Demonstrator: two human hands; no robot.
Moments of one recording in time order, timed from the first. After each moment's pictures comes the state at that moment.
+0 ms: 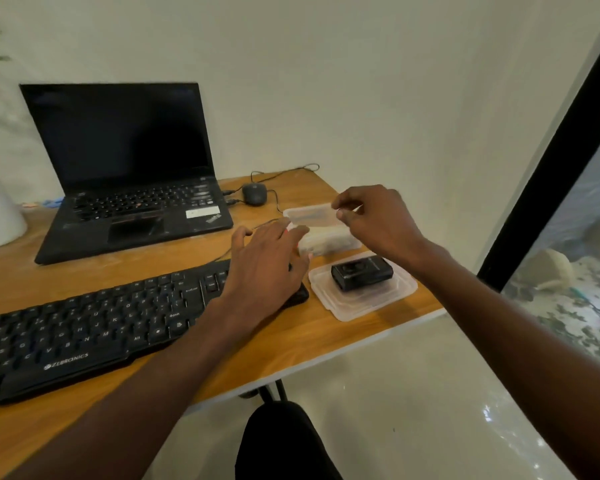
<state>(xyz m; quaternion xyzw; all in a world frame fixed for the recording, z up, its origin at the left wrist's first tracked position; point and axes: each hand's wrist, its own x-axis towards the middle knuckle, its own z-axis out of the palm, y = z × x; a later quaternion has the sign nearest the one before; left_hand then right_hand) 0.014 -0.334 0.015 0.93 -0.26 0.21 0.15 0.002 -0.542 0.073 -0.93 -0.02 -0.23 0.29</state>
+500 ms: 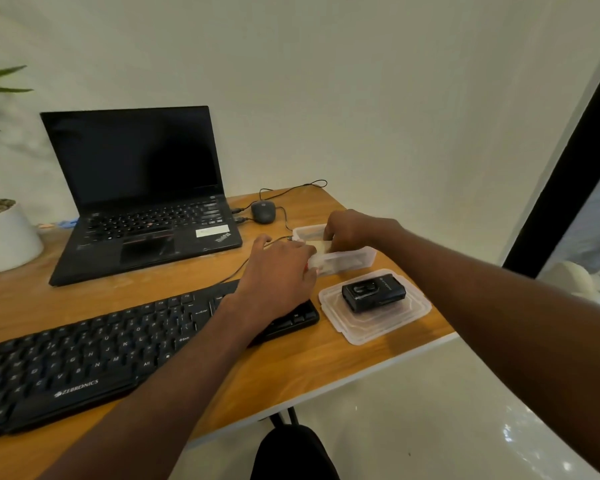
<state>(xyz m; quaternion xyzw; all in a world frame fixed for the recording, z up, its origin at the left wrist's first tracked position) 0.040 -0.341 0.040 0.94 -0.30 0.13 0.07 0.123 -0.540 0.059 -1.00 -0.04 0.05 0.05</state>
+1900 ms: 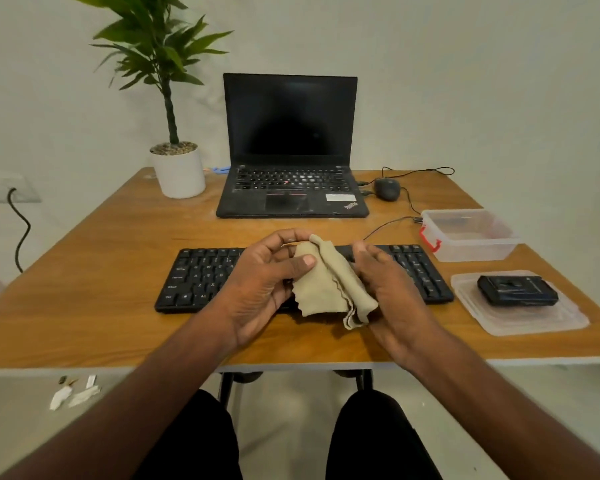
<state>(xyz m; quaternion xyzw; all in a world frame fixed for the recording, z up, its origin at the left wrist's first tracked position) -0.063 -0.135 0.025 0.52 -0.05 -0.07 0.85 -0.062 -0.323 0.023 -0.57 0.03 0.10 0.82</state>
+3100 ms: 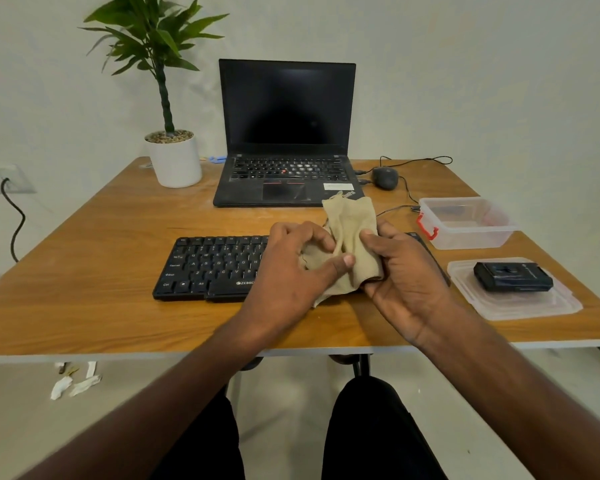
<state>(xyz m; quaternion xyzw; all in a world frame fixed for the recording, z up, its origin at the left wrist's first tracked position) -0.079 -0.168 0.024 0.83 -0.10 0.14 0.53 -0.063 -0.331 0.046 -0.51 0.01 0.10 0.86</state>
